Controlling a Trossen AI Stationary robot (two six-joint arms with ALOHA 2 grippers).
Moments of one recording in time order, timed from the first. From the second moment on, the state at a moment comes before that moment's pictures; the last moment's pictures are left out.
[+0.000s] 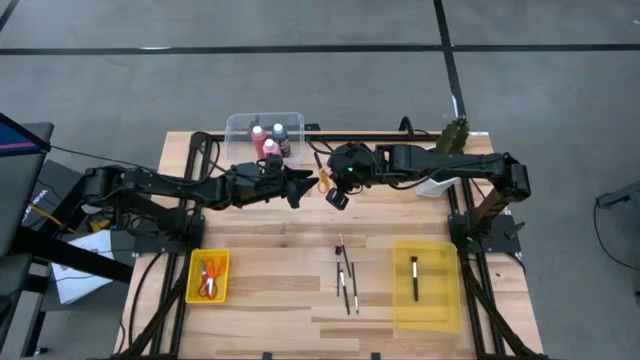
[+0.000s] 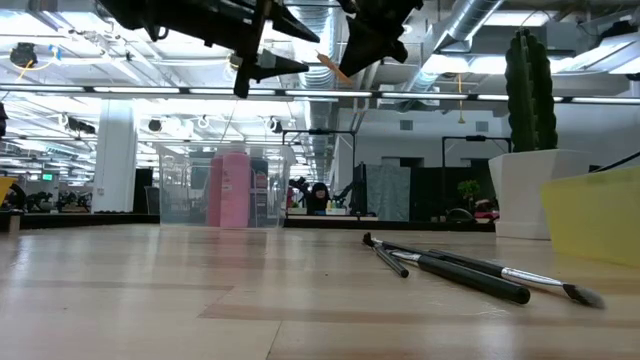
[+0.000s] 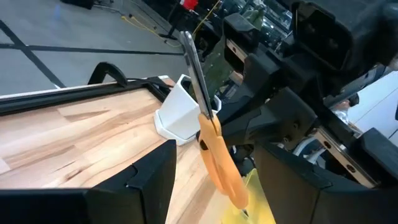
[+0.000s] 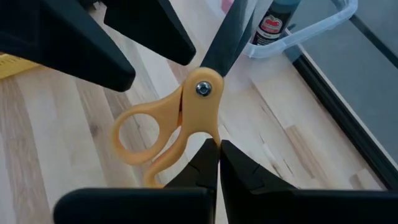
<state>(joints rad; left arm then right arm) 0.09 1.31 0.74 0.47 -0.29 -0.63 -0.09 1.67 1.60 -0.78 0.27 0.25</state>
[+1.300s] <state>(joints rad) 0.09 1.30 0.74 0.38 -0.10 -0.79 -0.06 1.67 1.60 -0.75 0.23 0.21</state>
